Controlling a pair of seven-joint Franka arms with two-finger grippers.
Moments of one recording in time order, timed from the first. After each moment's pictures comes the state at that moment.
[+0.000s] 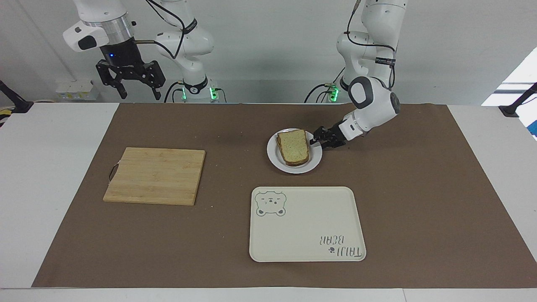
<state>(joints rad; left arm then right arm) -0.33 0.01 -0.02 -2.47 -0.95 2.30 0.45 0.10 -0.08 -0.07 -1.56 -0.01 1.53 0.08</state>
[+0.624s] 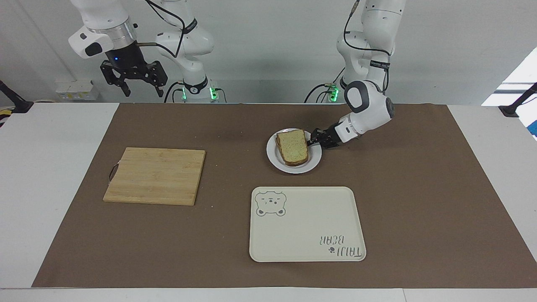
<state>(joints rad) -0.36 0.04 -0.02 -2.47 -1.05 2.31 0.52 0.10 -0.09 -0.07 -1.58 -0.01 1.48 0.07</state>
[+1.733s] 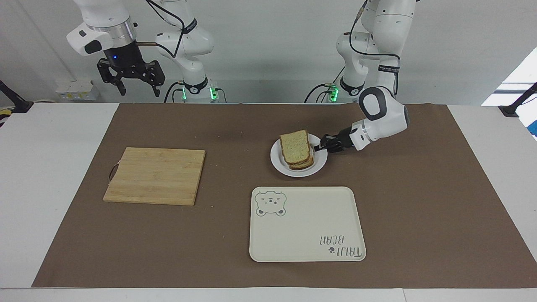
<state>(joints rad) -0.21 0.11 -0.01 -2.34 -1.08 2.11 0.52 0.11 -0.09 -0.06 -1.57 -0.06 1.48 0.06</state>
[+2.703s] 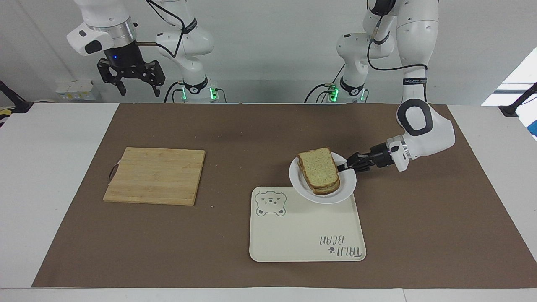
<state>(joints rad) -0.06 0.30 -0.01 -1.94 -1.08 1.96 0.42 0.11 -0.09 -0.06 -1.57 -0.06 1.48 0.06</state>
